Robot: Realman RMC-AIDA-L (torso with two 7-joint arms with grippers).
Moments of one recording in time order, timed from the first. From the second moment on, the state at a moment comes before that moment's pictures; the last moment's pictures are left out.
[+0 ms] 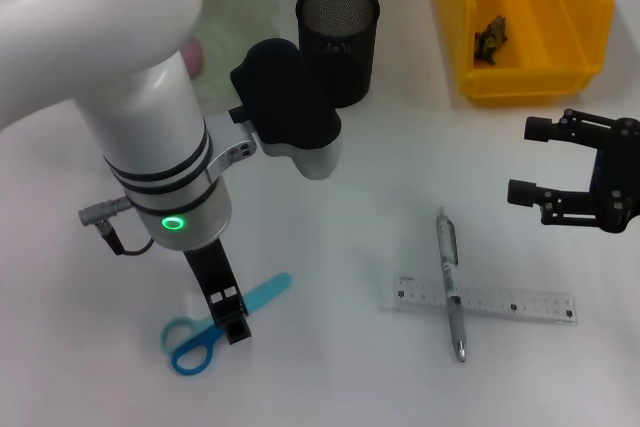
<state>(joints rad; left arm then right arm) -0.78 -2.08 1.85 1.21 2.56 1.64 -2.65 0.45 2.00 -0.53 -0.60 -2.00 -1.75 1.11</state>
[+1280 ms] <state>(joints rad) -0.75 -2.08 1.89 1.20 2.58 1.62 -2.65 0.45 2.00 -0.53 -0.60 -2.00 -1.75 1.11</state>
